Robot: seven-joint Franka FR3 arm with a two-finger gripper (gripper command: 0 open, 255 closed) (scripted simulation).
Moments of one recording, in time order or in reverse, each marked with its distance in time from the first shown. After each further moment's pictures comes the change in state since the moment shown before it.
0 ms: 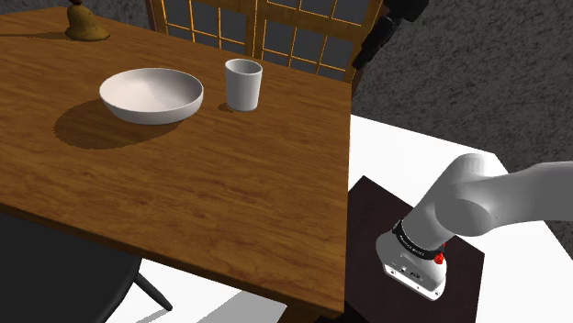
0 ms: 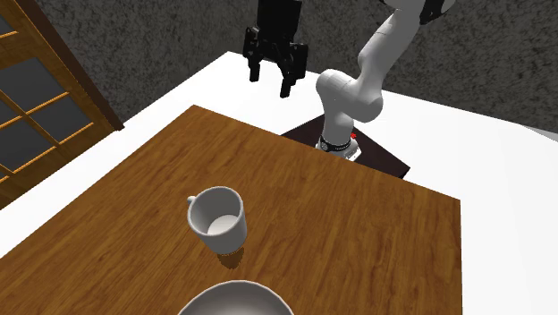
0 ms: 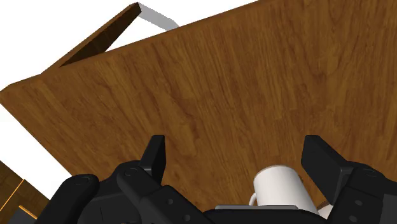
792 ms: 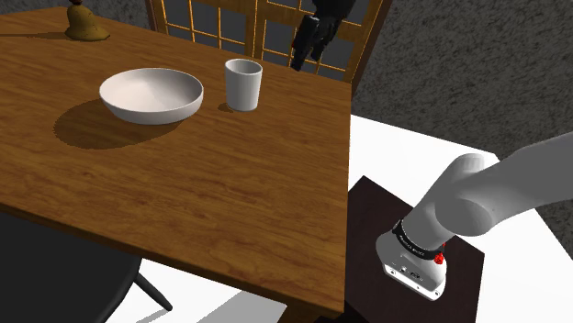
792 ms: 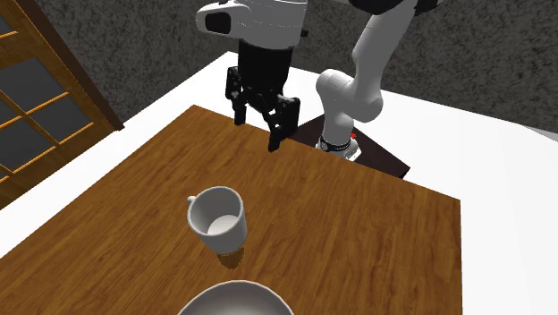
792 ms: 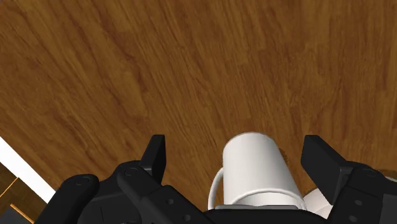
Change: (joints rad) arm -0.001 0.333 0.195 0.205 -0.014 0.094 0.189
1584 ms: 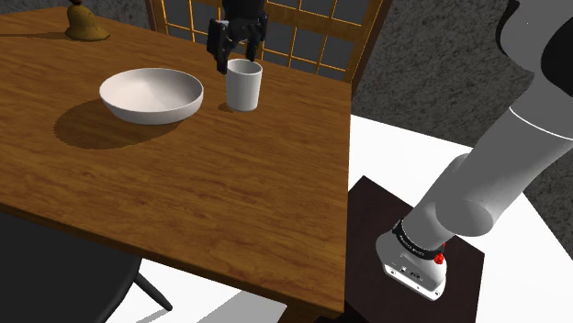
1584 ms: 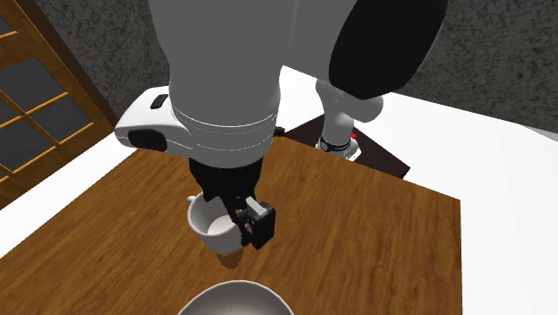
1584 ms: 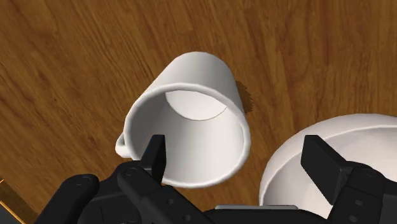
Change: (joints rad) arm 0.020 0.504 0.191 0.442 -0.201 -0.036 0.262
